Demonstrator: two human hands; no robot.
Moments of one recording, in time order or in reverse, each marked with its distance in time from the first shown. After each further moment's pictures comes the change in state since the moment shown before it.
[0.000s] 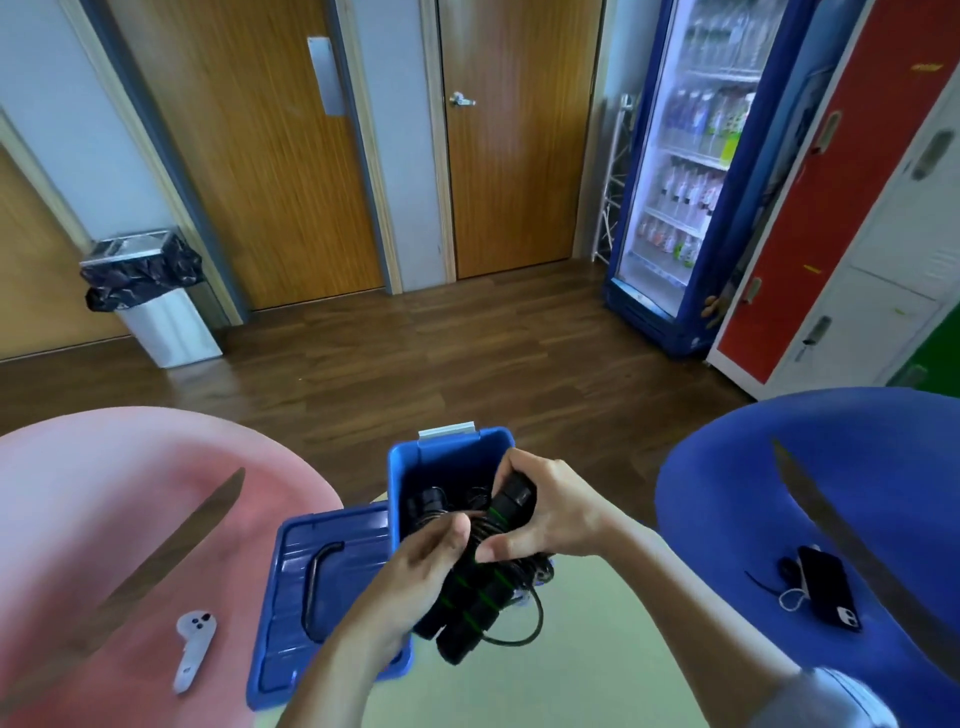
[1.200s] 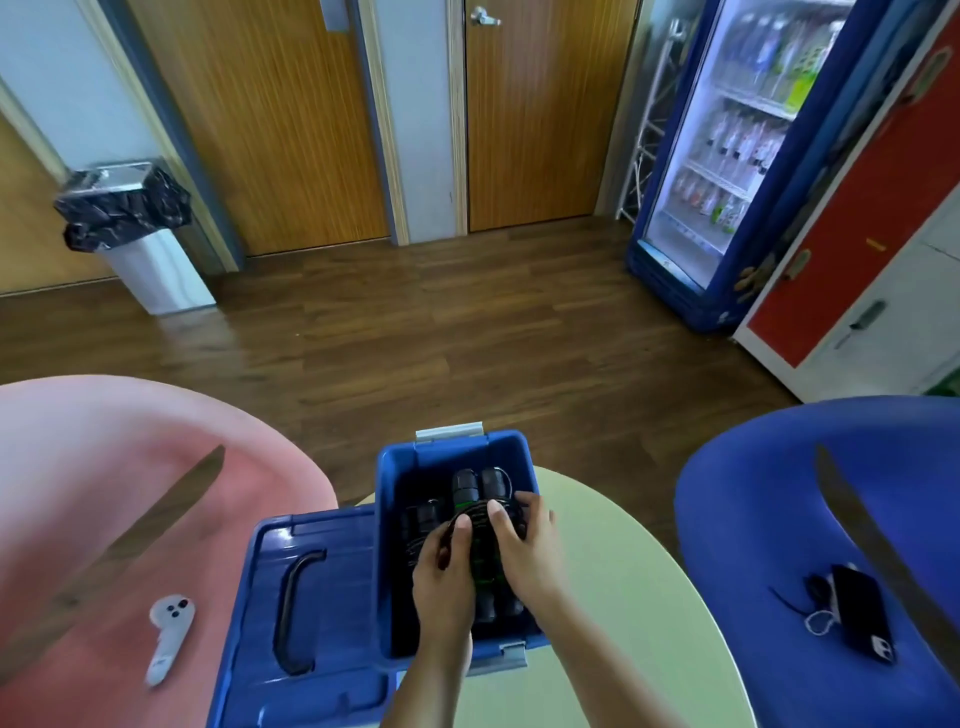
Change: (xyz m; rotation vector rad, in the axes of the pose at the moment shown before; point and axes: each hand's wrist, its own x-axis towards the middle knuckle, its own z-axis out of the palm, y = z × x) left_hand 0.126 -0.081 0.033 -0.308 0.628 -0.111; right_hand 0.079 0.067 0.100 0.498 0.322 0.561
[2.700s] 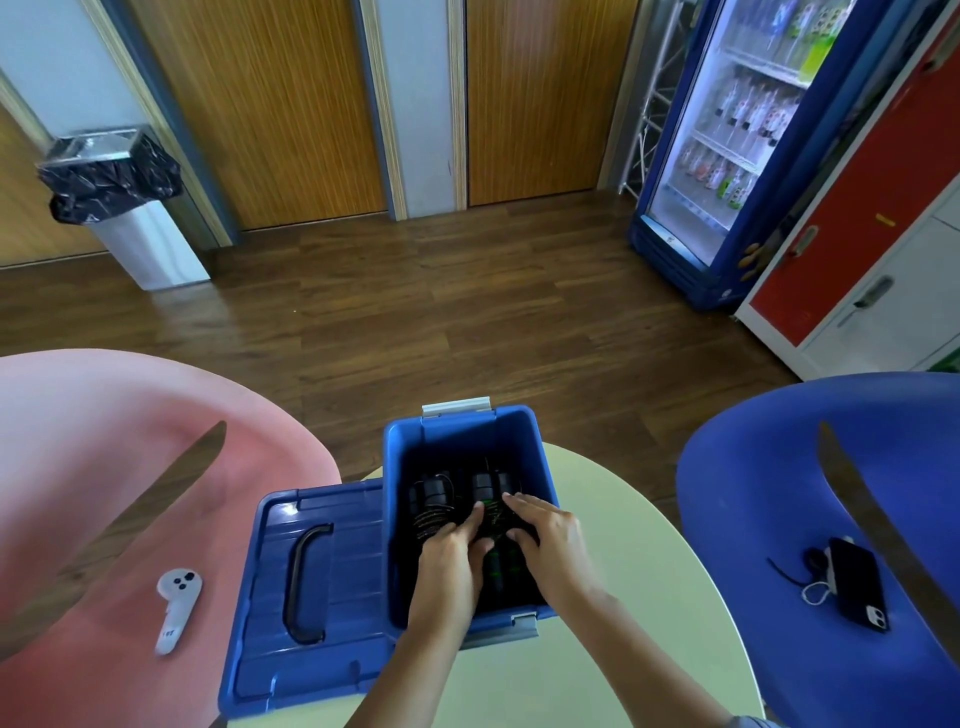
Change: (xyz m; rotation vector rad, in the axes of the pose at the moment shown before) left_hand 0.024 -0.022 -0.026 0.851 -0.268 0.509; right_hand 0.011 0.042 -0.011 -0.491 -0.094 -0.407
